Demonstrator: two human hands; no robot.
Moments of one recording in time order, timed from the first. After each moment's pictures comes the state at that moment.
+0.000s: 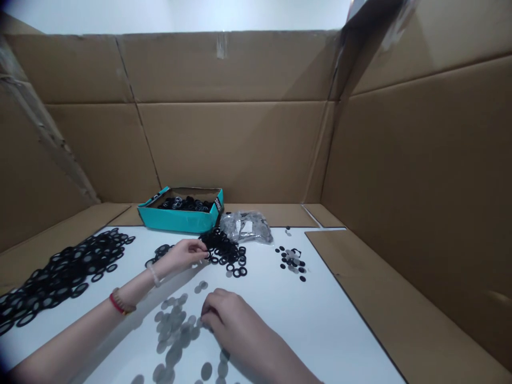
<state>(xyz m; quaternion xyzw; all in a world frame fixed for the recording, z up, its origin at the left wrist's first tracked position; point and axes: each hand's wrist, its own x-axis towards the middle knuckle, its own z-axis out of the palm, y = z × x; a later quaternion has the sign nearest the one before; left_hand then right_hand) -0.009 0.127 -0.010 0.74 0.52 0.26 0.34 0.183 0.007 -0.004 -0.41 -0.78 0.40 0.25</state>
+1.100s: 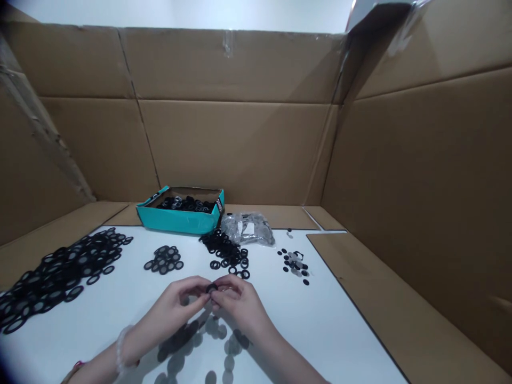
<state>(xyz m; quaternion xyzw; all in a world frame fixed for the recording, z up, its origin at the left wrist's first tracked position) 0.007 0.032 0.003 0.68 0.43 0.35 0.47 0.171 0.036 -0.026 -0.39 -0.50 0.62 0.46</state>
